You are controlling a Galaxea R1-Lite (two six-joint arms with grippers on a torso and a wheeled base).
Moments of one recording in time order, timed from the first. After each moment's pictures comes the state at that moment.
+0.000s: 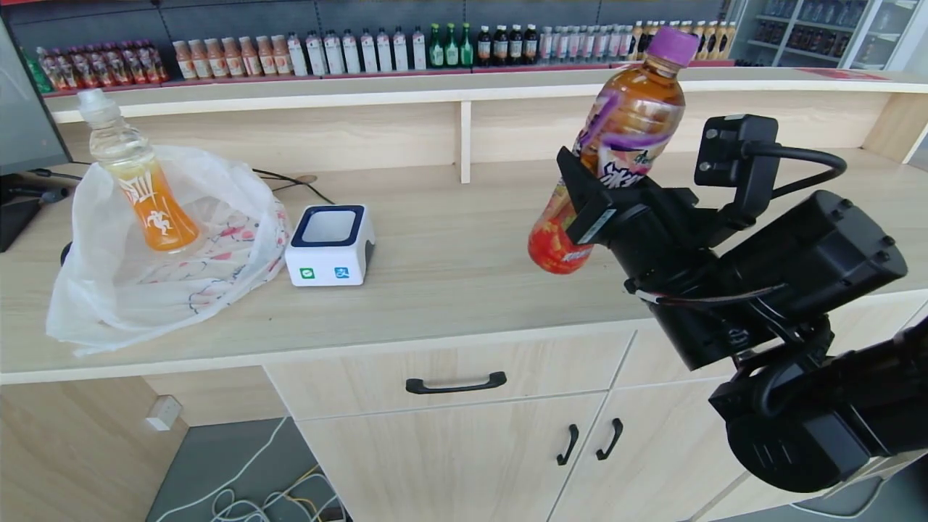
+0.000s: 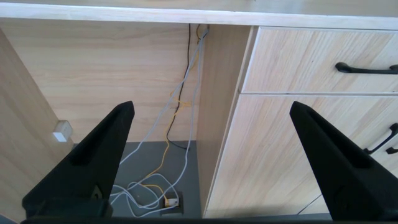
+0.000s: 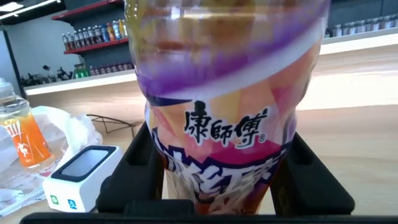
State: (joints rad) left arm 0.00 0.00 0.00 0.00 0.00 0.00; right arm 0.66 1.86 -0.85 -1.57 -0.26 -0.03
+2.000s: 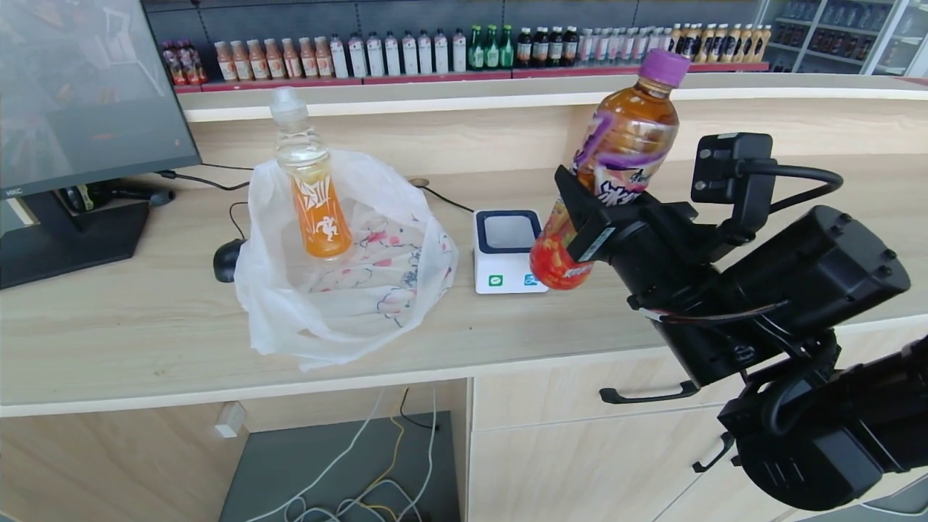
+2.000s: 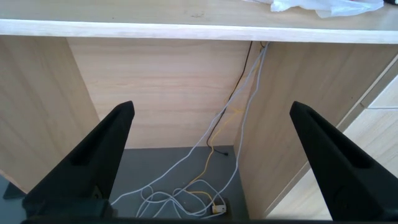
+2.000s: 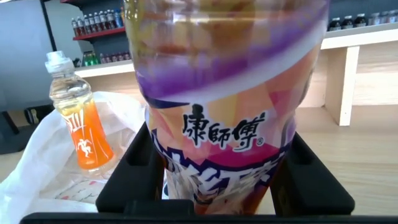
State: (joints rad) left arm 0.00 0.00 0.00 0.00 0.00 0.00; right arm 0.67 1.85 -0.79 -1.57 -0.26 -0.04
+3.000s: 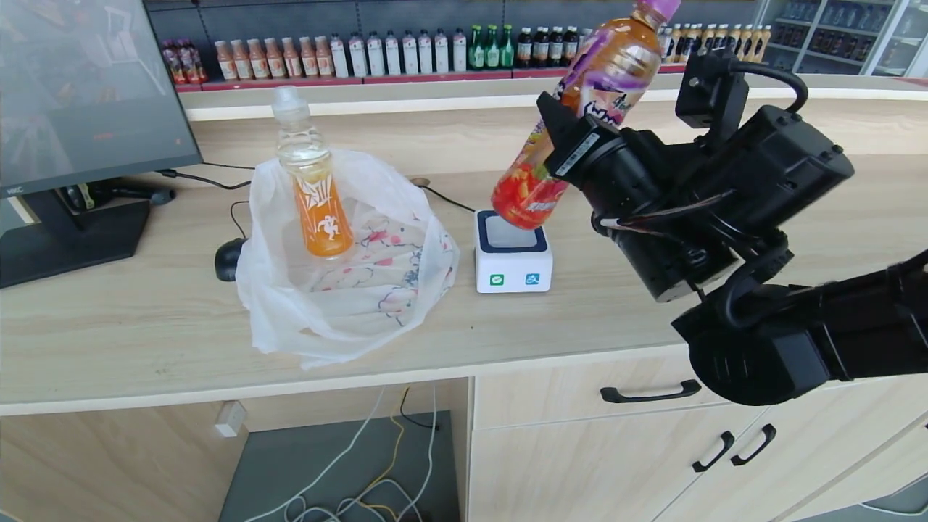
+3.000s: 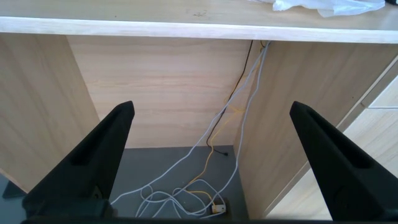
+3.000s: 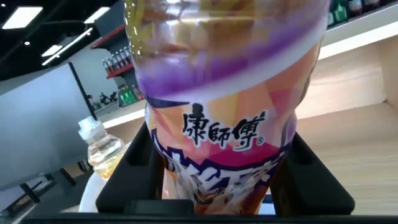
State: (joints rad) left arm 0.00 0.00 0.00 0.00 0.00 0.00; right arm 0.64 1.91 -1.18 -1.29 -0.25 0.27
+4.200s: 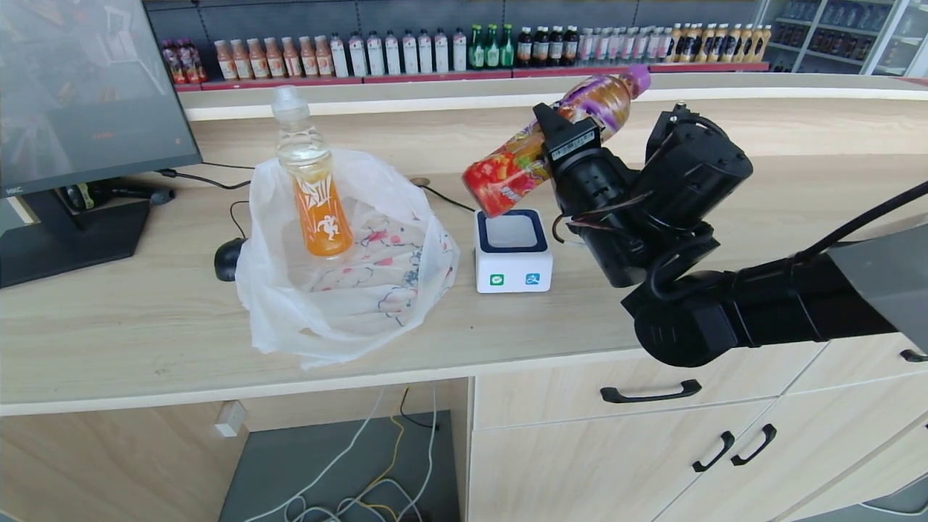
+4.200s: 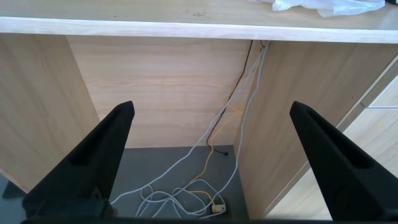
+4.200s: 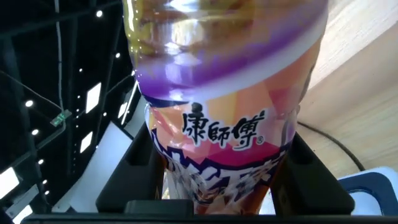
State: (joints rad) left arm 0.00 0.00 0.00 0.00 0.00 0.00; right arm 0.59 2.06 -1.34 -1.23 -0.25 0.88
